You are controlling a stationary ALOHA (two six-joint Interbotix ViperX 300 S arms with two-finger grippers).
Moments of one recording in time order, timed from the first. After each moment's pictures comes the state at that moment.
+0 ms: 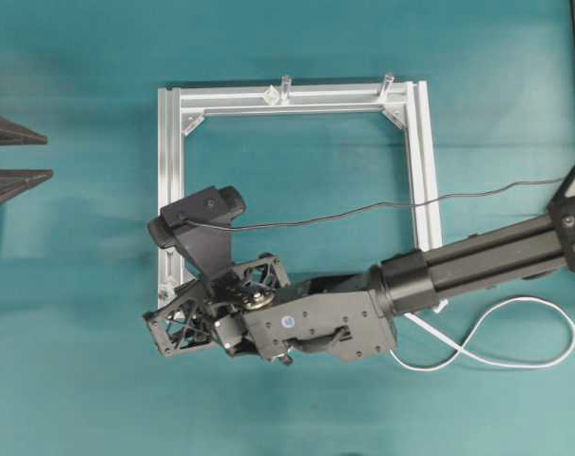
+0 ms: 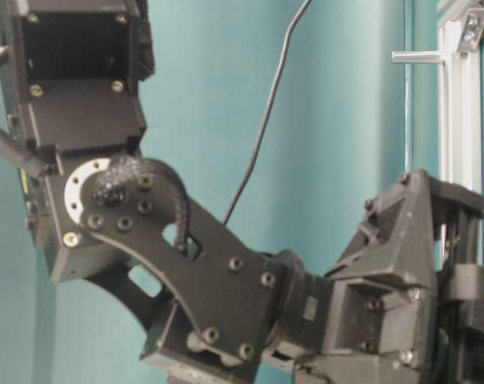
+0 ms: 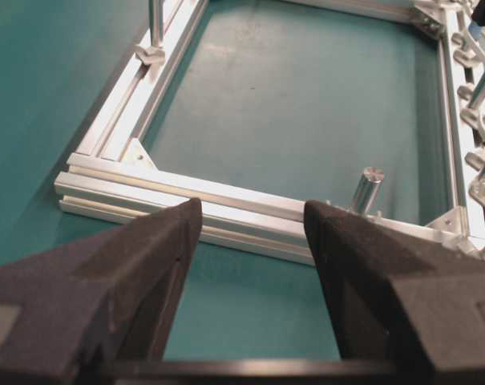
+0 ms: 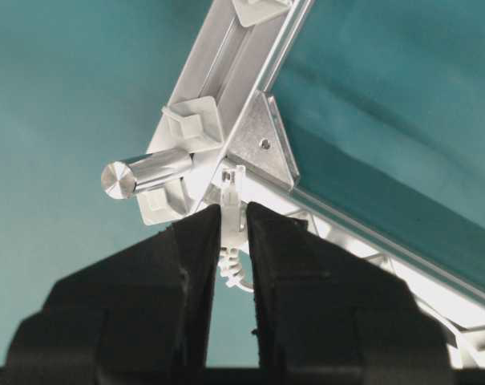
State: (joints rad) left arm 0.23 -1.35 1.45 -0.07 0.17 0.00; right arm 0.26 0.55 -0.27 -0.43 0.90 1.76
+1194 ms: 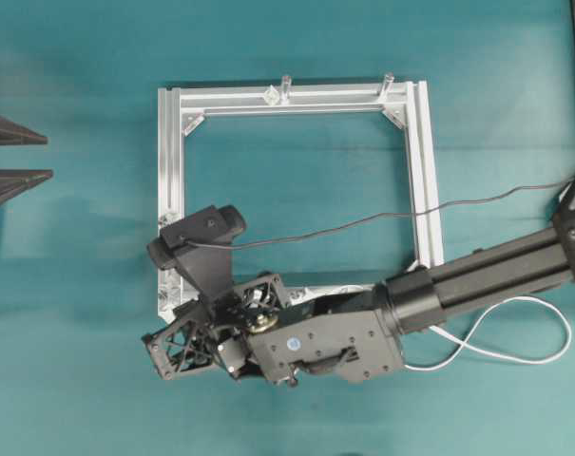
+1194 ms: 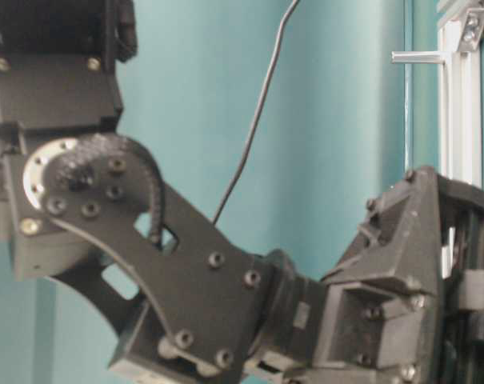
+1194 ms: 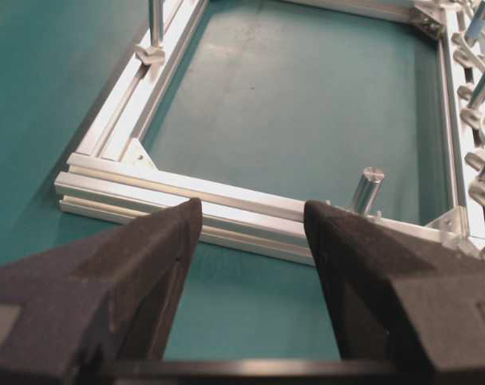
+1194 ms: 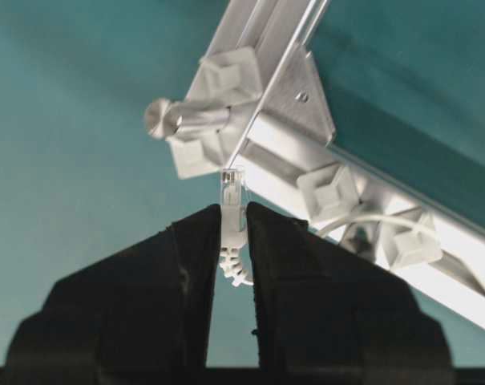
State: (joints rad) left arm 0.23 -1.35 1.45 -0.07 0.17 0.00; right arm 0.30 0.55 -0.29 -0.43 0.89 1.78
